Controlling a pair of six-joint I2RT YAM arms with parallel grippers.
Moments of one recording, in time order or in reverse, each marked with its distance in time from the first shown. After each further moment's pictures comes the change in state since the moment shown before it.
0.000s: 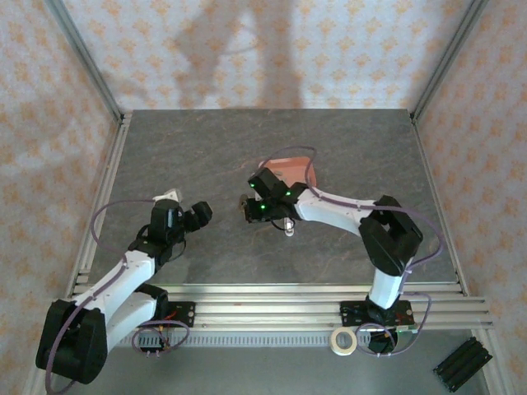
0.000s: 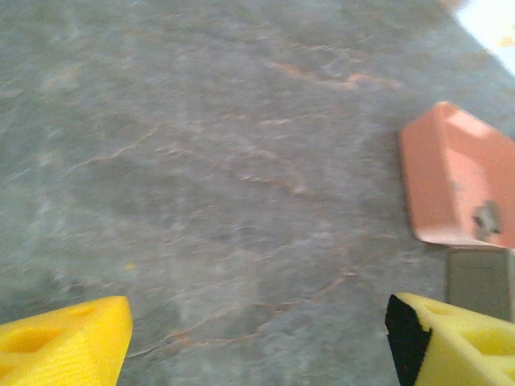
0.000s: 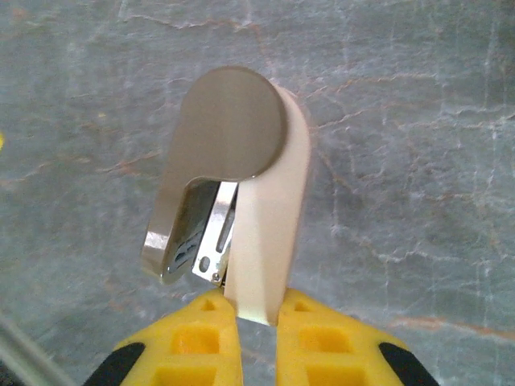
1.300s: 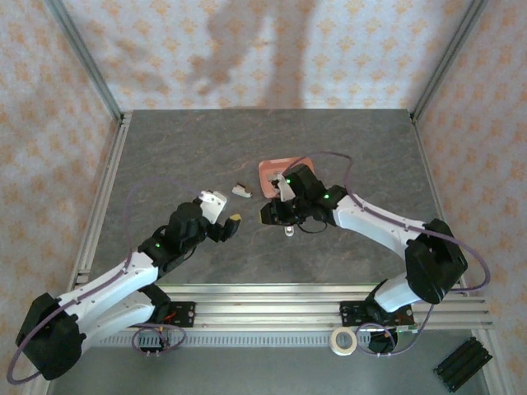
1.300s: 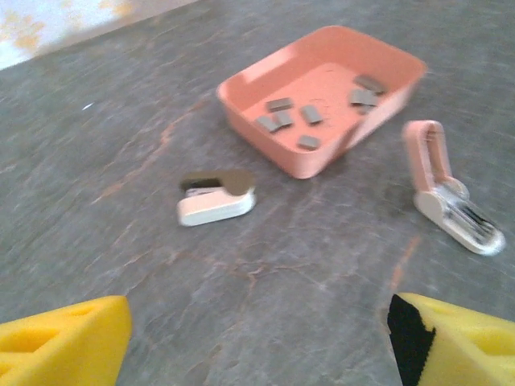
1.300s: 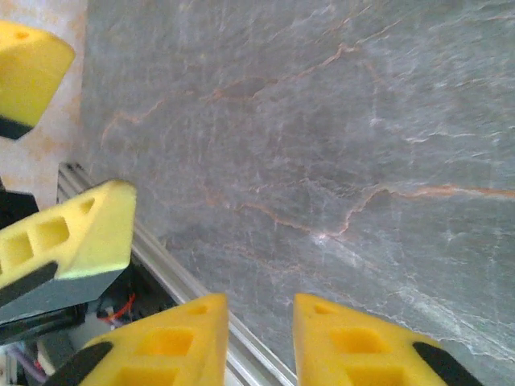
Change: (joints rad) left arm -0.360 -0.011 0.107 -0.011 -0.182 0.657; right arm -0.119 -0.275 -0.170 -0.048 -0.280 -0.005
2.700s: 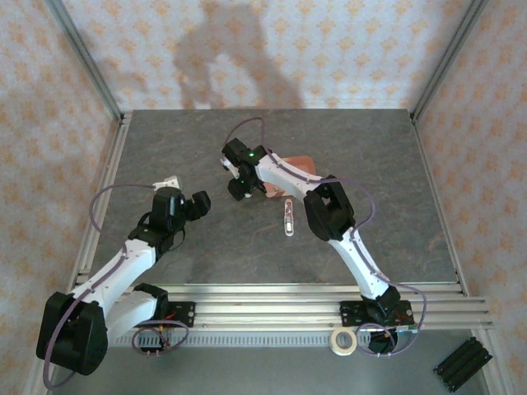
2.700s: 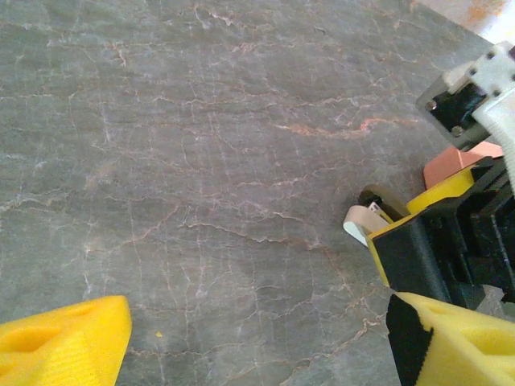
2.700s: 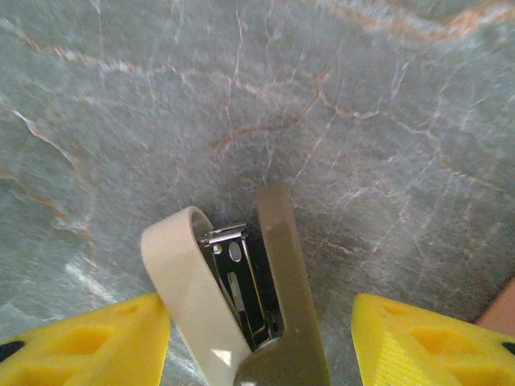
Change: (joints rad) left arm 0.343 0.091 0.034 -0.089 0.023 -0.560; right arm 0.048 0.975 1.129 -0.500 0.494 -0.647
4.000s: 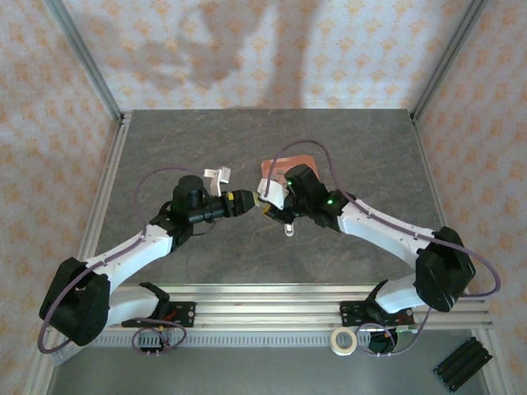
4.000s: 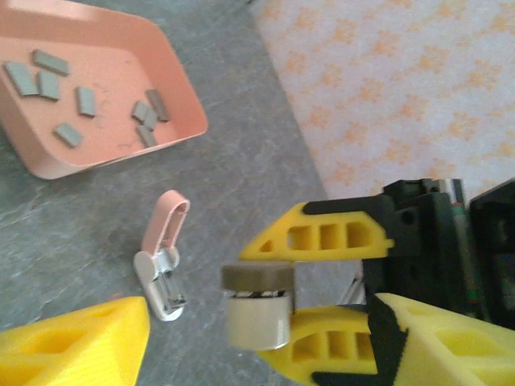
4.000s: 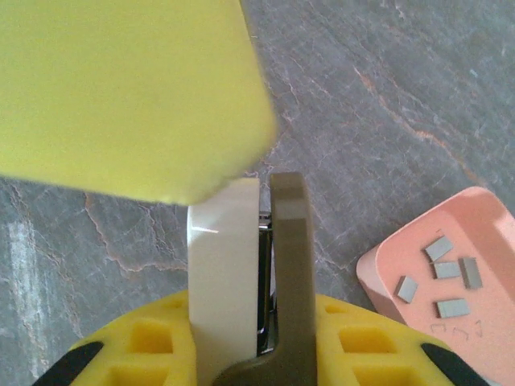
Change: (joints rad) left arm -0.210 0.187 0.114 0.366 0.655 -0.219; right arm -0.006 -1.057 -1.175 0.627 -0.223 -0.486
